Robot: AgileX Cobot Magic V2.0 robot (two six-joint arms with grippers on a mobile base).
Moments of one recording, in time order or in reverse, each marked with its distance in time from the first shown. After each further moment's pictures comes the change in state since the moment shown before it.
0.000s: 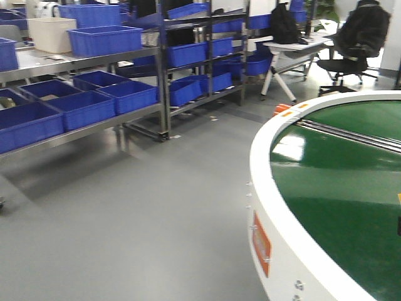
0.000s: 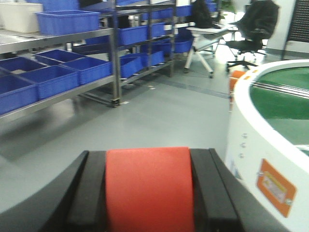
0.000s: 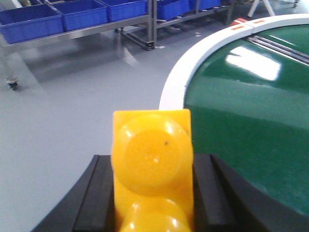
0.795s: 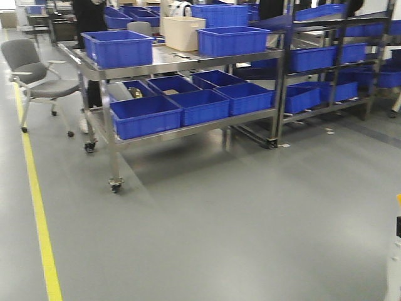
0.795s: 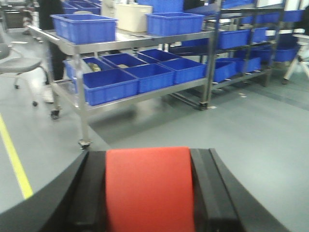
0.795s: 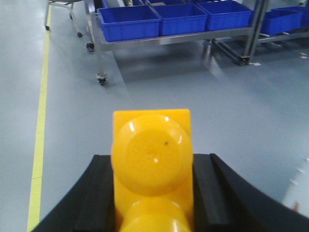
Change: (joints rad) left arm 0.000 -0.002 0.000 0.000 0.000 0.000; right arm 0.000 0.000 0.000 0.000 0.002 0.000
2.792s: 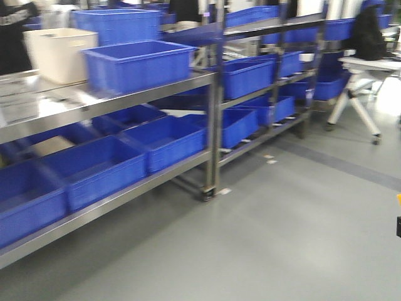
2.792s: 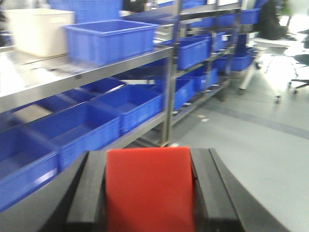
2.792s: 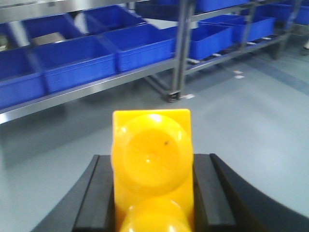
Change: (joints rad) left arm 0.000 0.000 0.000 0.000 0.000 0.000; right arm 0.000 0.000 0.000 0.001 0.001 0.000
